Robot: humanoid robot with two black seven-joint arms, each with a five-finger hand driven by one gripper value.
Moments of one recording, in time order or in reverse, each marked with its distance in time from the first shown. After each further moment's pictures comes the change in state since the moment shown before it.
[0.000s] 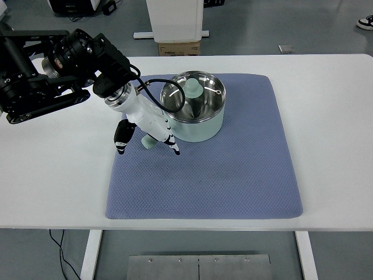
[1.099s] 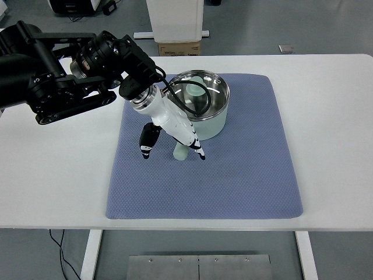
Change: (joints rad) left arm 0.011 -0.110 -0.043 0.046 -0.055 -0.002 0.000; right arm 0.000 0.000 0.000 0.000 0.000 0.000 0.000
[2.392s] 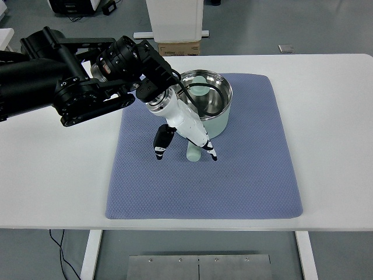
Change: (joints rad) left arm 0.020 -0.111 -0.008 0.112 -0.017 0.003 0.000; right arm 0.000 0.000 0.000 0.000 0.000 0.000 0.000
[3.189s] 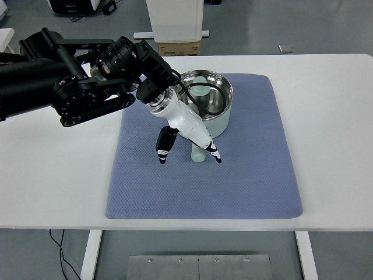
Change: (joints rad) left arm 0.001 0.004 0.007 -0.007 -0.056 -0.003 0.000; right arm 0.000 0.000 0.000 0.000 0.000 0.000 0.000
